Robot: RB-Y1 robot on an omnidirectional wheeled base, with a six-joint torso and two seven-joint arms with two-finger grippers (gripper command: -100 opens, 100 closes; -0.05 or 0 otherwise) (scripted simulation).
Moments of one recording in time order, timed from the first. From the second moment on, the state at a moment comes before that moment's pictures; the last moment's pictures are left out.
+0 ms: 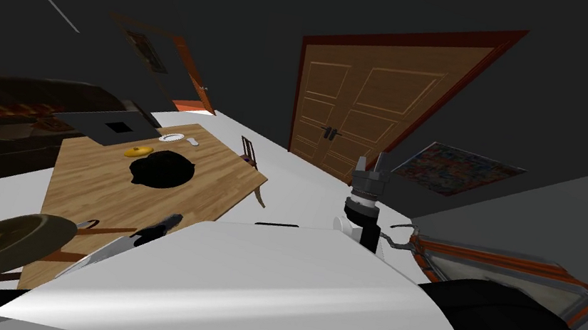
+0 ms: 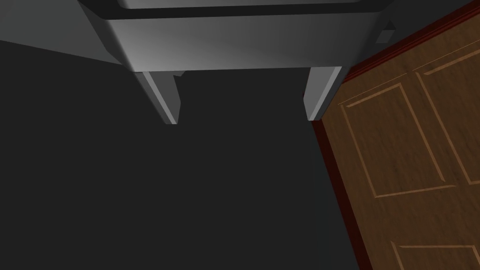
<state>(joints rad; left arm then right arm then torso) 0.32 0.67 -0.01 -0.94 -0.20 0.09 -0.21 0.52 -0.04 -0.04 -2.40 -0.05 -0.50 0.07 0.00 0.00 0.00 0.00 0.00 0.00</state>
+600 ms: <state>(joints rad) 0.33 0.67 -0.02 -0.95 -0.21 0.10 -0.21 0.52 -0.04 -0.04 -2.40 -0.05 -0.50 0.07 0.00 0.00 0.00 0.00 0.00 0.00</state>
